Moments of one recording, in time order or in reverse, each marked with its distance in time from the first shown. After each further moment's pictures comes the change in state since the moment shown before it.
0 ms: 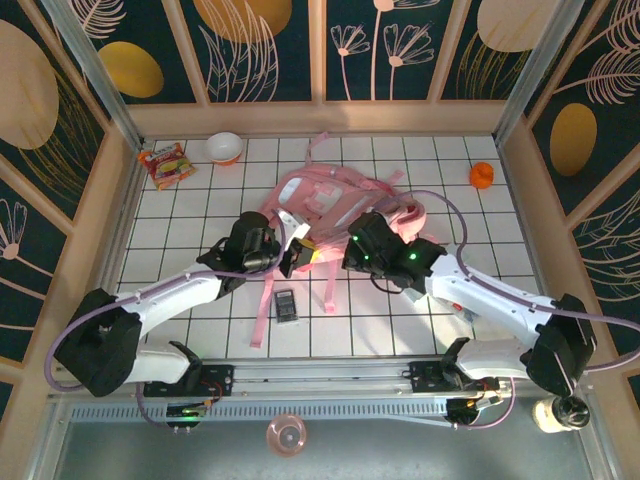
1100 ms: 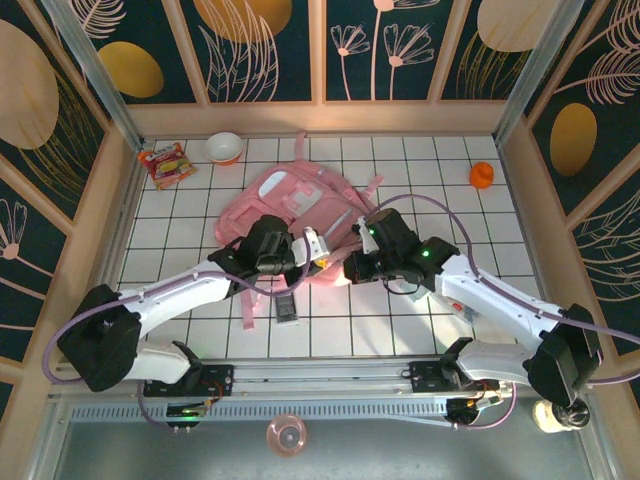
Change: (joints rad) left arm -0.119 0.026 0.078 -0.171 -0.124 0.483; right arm -0.098 -0.043 -0.060 -0.005 -0.445 -0.320
